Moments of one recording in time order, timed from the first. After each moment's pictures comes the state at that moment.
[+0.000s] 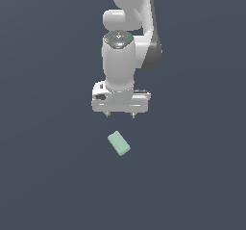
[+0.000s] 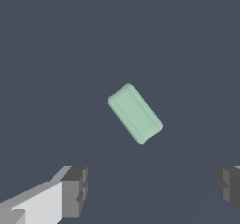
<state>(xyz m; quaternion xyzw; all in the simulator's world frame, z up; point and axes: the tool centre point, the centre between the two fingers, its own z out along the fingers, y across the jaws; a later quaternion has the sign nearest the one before) 0.019 -0.010 0.194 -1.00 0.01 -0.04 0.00</state>
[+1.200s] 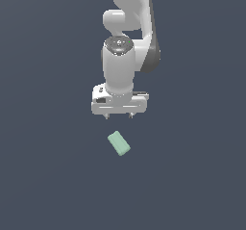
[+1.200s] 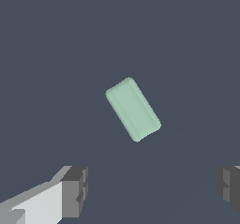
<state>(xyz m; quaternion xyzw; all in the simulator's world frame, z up) 0.015 -0.015 0.183 -1.00 -0.03 -0.02 -0.01</state>
